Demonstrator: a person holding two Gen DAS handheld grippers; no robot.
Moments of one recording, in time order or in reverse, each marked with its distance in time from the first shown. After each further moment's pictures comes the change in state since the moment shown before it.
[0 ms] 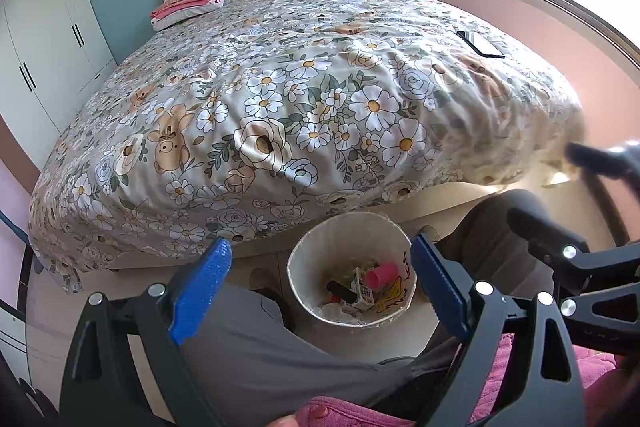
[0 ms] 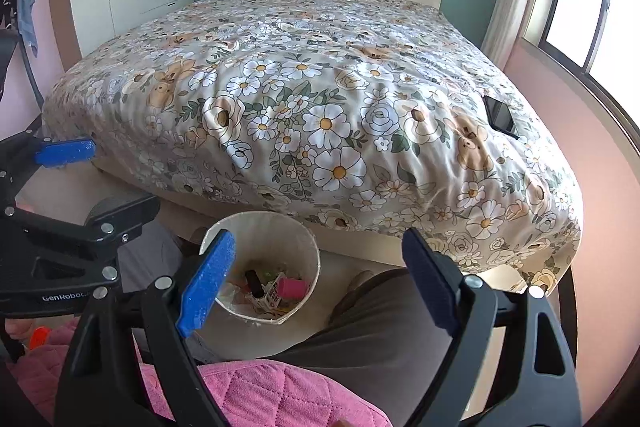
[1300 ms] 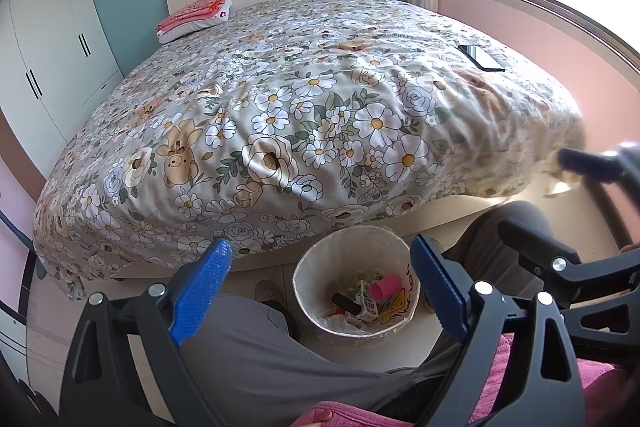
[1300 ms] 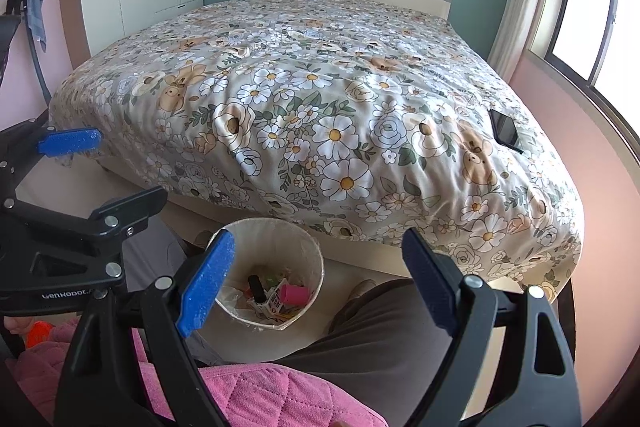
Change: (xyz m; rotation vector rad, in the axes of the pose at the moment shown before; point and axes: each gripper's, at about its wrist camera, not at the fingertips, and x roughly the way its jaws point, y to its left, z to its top) left arm -0.012 0.000 0.003 -0.004 -0.054 0.011; right arm -0.007 0.006 0.004 -0.030 -0.032 0.018
